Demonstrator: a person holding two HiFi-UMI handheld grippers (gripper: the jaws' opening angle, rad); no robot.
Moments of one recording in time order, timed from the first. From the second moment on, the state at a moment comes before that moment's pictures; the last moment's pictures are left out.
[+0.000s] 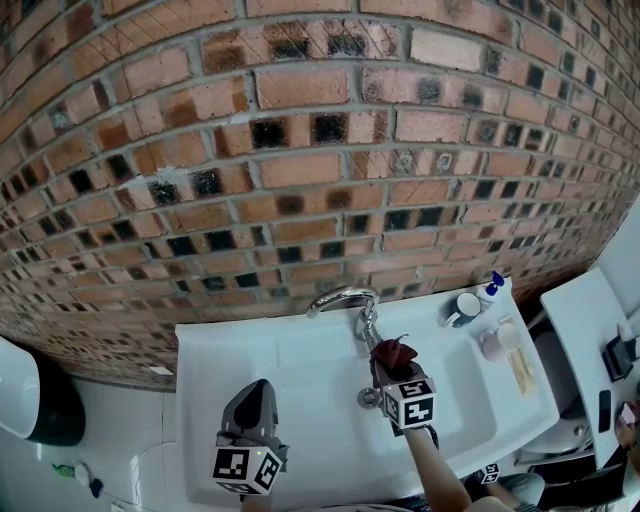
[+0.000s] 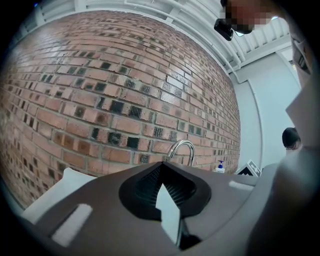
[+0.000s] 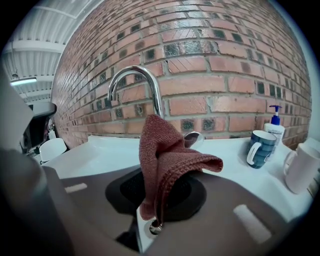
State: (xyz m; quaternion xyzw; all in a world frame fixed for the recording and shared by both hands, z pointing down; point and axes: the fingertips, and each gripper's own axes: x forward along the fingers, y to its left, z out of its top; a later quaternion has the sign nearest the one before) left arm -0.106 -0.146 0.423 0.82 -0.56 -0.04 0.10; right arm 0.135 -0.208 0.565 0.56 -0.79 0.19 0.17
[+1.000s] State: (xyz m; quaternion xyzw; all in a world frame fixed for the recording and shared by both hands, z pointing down) left arm -0.106 -0.143 0.415 0.82 -0.56 -0.05 0.10; right arm 0.157 -0.205 0.506 0.61 -0.77 0.16 0.11
